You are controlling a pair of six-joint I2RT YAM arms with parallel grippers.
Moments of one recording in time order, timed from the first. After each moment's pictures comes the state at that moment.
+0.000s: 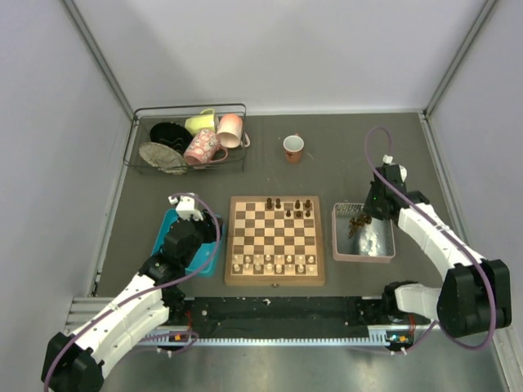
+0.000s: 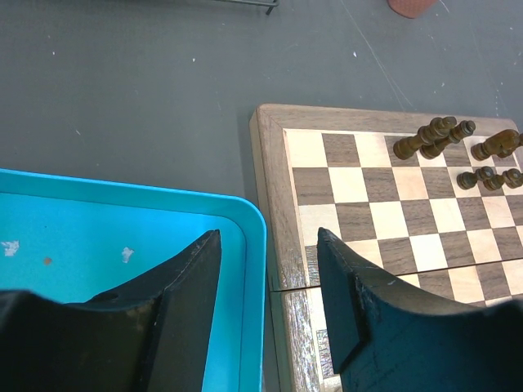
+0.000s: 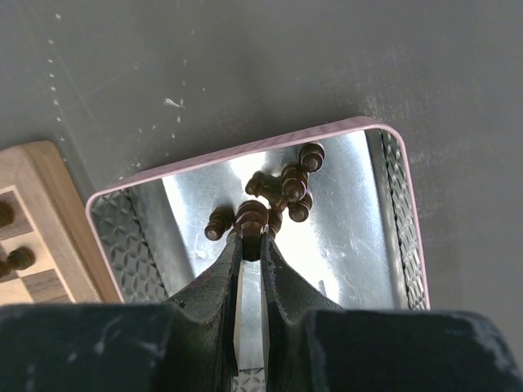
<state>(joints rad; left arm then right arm) -0.53 0.60 0.24 0.02 -0.24 -0.43 0.19 1.21 0.77 -0.54 0.18 0.50</state>
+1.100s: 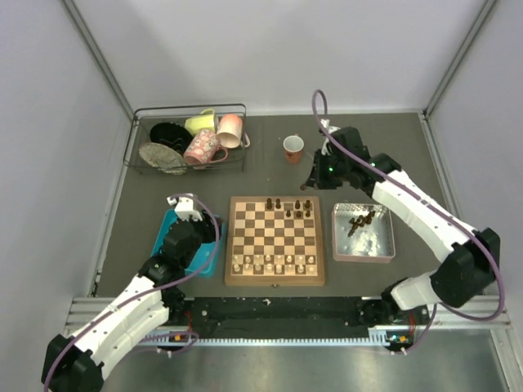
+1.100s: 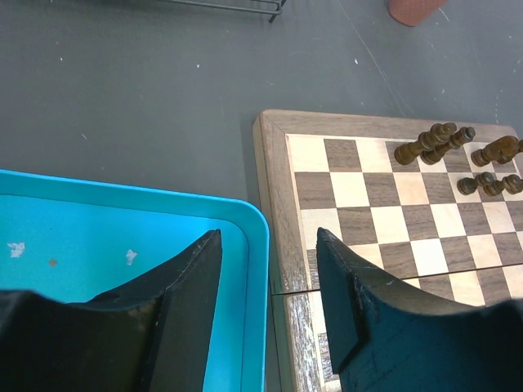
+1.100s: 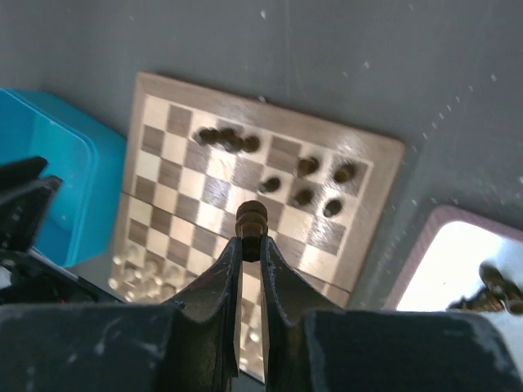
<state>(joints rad) -0.53 0.59 0.23 0.03 -0.25 -0.43 0.53 1.37 1.23 -0.66 -0.13 0.45</state>
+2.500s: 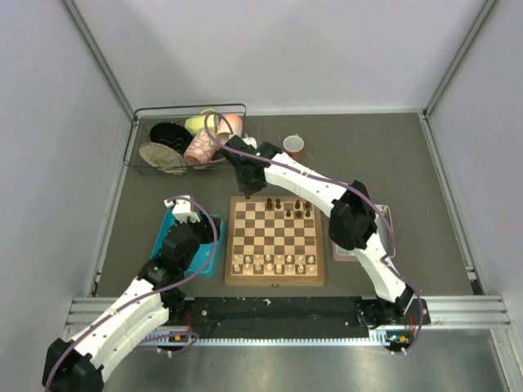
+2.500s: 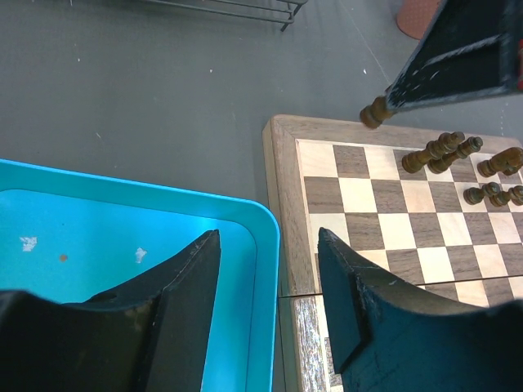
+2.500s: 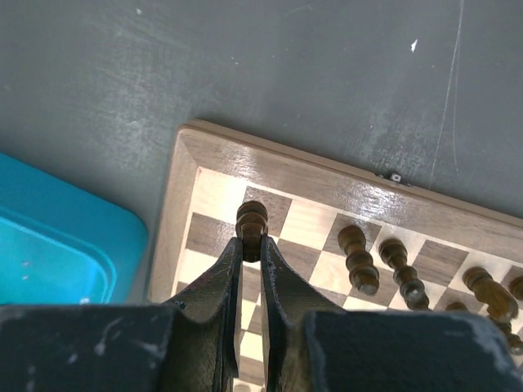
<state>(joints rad) -0.53 0.54 0.21 0.03 -0.29 -0.44 0.91 2.26 2.20 -1.01 0.23 0.59</state>
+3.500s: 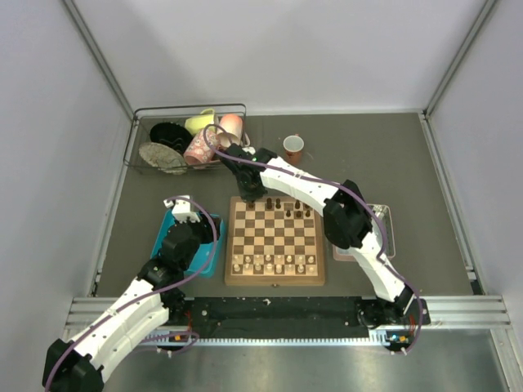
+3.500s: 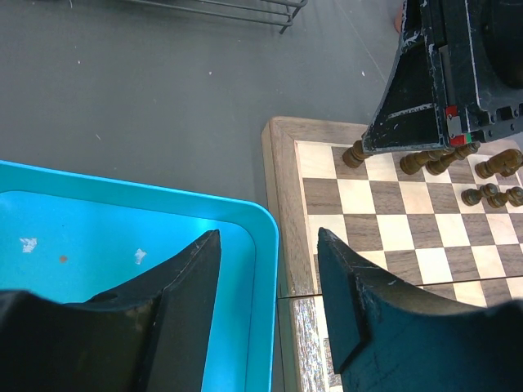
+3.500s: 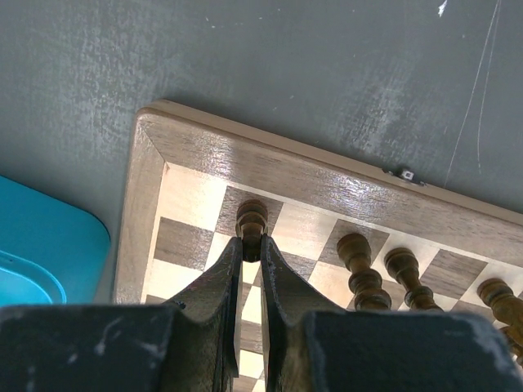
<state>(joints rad) -0.53 0.54 0.21 0.03 -0.29 -0.44 0.91 2.34 2.17 -1.02 0.21 0.58</state>
